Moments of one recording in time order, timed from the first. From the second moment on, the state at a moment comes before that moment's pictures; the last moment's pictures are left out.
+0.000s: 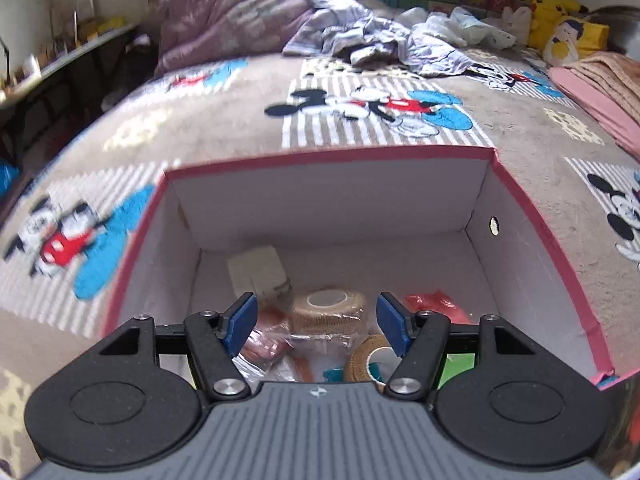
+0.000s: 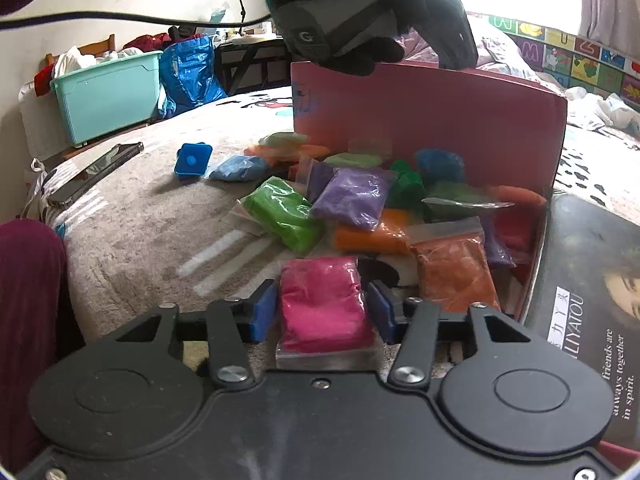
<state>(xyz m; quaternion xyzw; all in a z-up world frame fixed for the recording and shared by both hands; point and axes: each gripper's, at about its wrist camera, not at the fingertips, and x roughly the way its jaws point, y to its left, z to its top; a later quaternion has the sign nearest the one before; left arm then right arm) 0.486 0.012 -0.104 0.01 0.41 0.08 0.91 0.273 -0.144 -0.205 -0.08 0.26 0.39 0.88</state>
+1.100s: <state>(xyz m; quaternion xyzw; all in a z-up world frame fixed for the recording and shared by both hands) 0.366 0.021 -0.045 0.05 0.33 0.05 0.94 0.242 -0.158 -0.194 -0.06 0.27 0.38 0.88</state>
